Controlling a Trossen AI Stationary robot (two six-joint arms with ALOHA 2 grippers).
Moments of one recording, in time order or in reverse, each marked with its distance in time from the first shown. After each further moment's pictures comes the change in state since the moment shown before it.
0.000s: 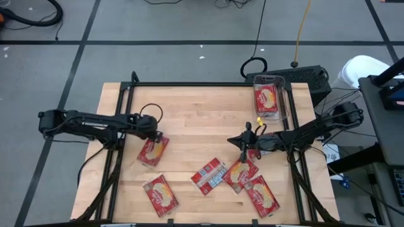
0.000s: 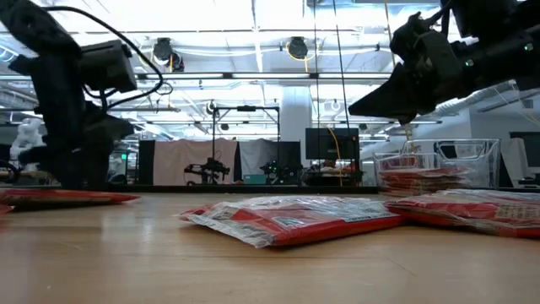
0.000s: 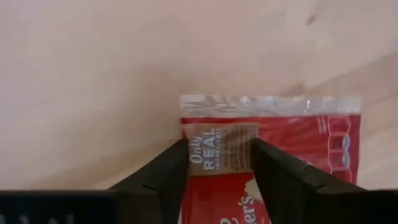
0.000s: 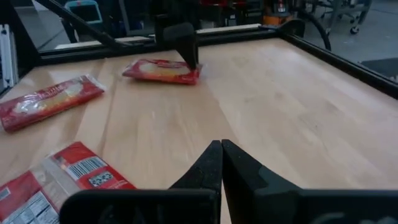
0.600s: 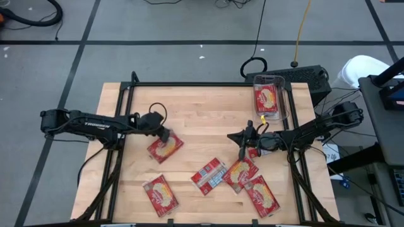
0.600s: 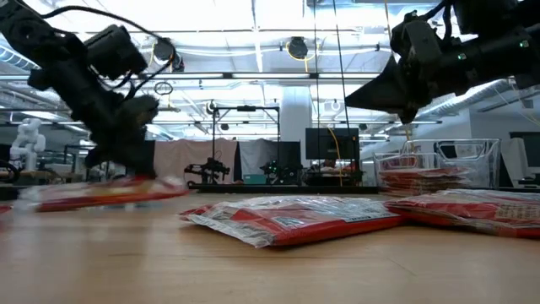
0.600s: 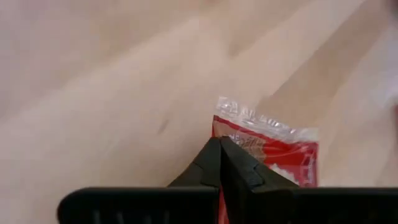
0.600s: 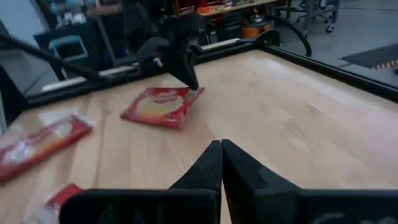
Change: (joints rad) left arm -0.002 0.010 -0.036 0.494 -0.016 0.305; right arm -0.001 0.000 0.000 0.064 0.087 0.105
